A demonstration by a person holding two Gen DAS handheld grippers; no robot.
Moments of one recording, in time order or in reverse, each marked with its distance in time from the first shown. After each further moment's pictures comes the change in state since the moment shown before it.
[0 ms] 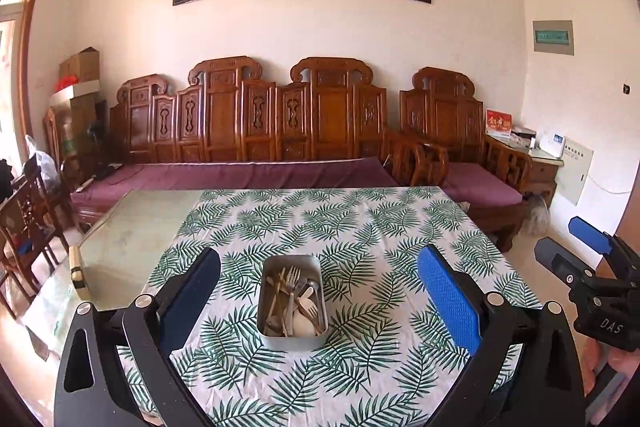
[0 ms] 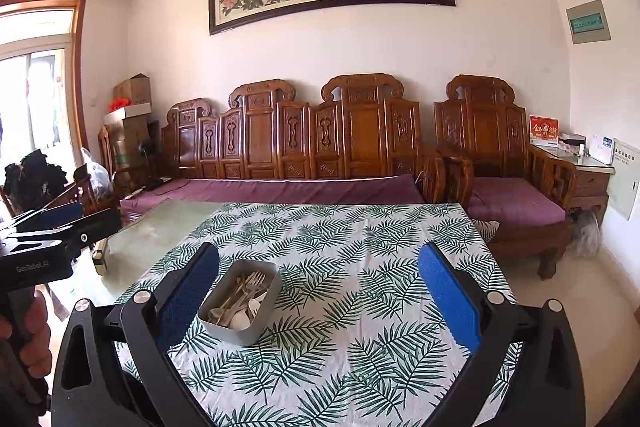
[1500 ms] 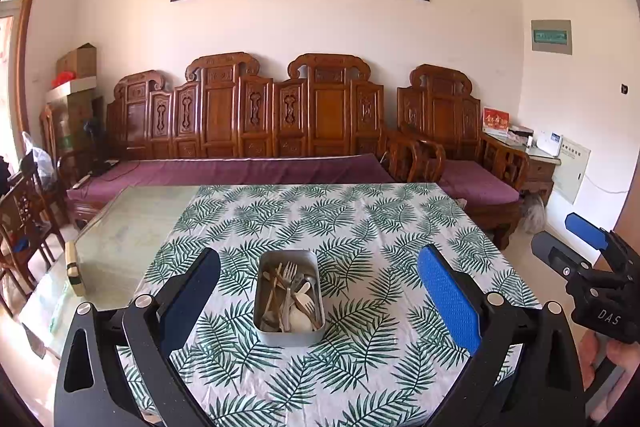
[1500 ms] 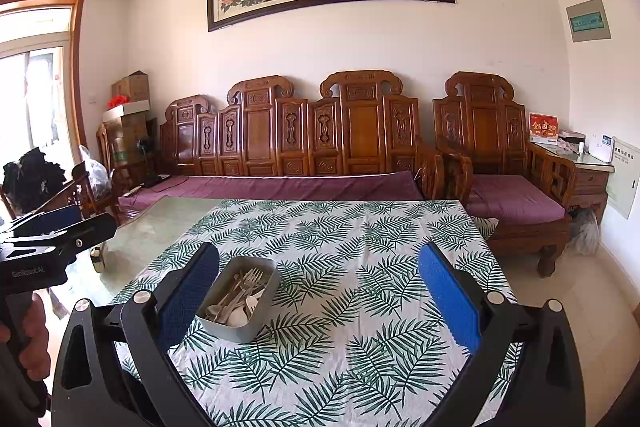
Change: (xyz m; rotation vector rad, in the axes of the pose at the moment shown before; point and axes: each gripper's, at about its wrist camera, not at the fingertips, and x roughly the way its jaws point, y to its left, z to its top) left arm 0.001 -0.001 -0.003 -0.005 0.012 -0.012; right arm 0.005 0.000 -0.002 0.002 0.014 -0.006
